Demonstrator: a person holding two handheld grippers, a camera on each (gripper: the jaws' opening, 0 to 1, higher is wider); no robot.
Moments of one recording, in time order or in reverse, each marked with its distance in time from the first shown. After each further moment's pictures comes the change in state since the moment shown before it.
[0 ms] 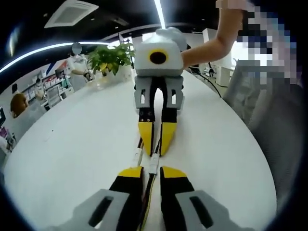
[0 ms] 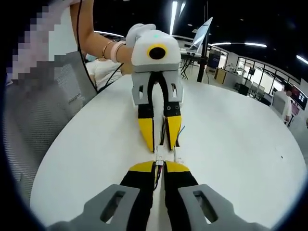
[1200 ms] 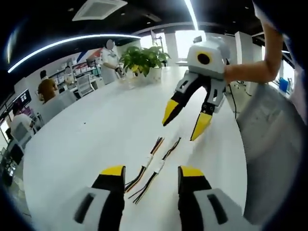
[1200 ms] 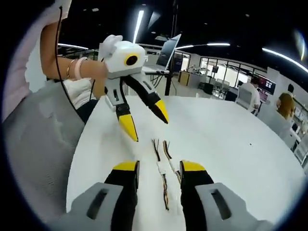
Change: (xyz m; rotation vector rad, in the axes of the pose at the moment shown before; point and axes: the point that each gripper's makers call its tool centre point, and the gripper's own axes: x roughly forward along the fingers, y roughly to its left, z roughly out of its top) left arm -0.069 -0.007 0.044 -0.144 0.038 0.282; right arm -0.067 0.014 0.047 0.187 -0.076 -0.356
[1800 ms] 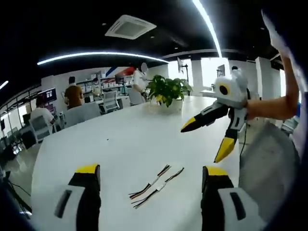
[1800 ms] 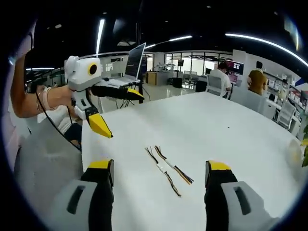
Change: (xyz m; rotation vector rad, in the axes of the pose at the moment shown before) left arm -0.065 0.012 0.045 -0.184 -0.230 0.219; right arm -0.052 0.022 0.033 0.224 -0.024 -0.202
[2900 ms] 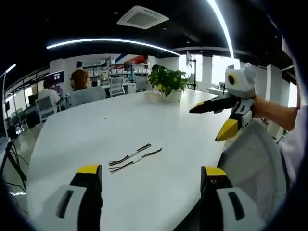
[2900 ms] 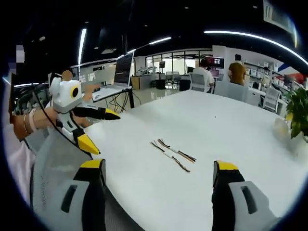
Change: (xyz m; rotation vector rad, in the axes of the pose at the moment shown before) left arm -0.051 -0.062 -0.043 -0.101 0.115 0.042; right arm -0.061 0.033 -0.021 0.141 -0.026 -0.138
